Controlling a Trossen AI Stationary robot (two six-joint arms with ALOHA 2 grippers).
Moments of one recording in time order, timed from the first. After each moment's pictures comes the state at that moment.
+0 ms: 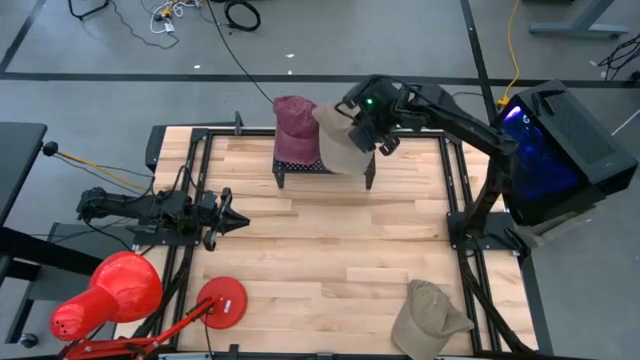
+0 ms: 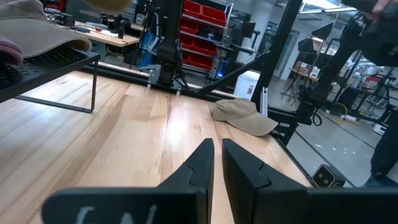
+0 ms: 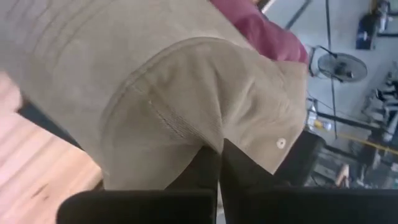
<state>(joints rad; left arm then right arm) -0.14 0.02 0.03 0.00 -0.05 -0.29 -0.33 1.76 2.13 -1.29 0.22 -1.32</state>
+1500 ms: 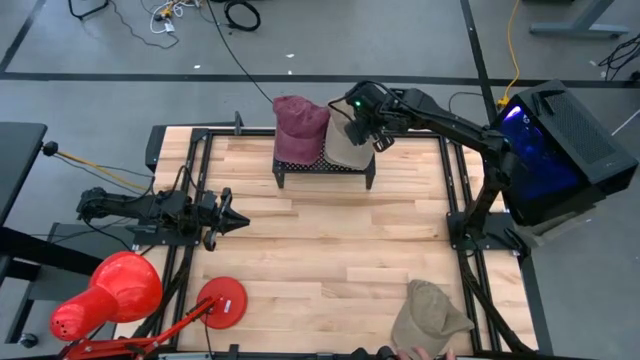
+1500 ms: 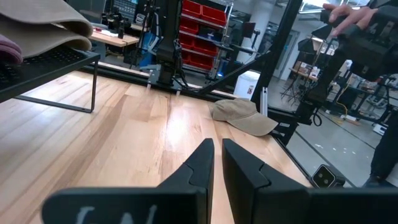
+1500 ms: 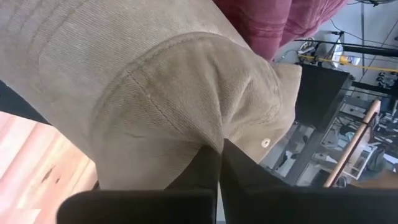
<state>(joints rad) -0.14 0.02 0.03 0.00 -0.05 -0.29 -0.43 1.77 1.91 -1.12 0.38 -1.21</state>
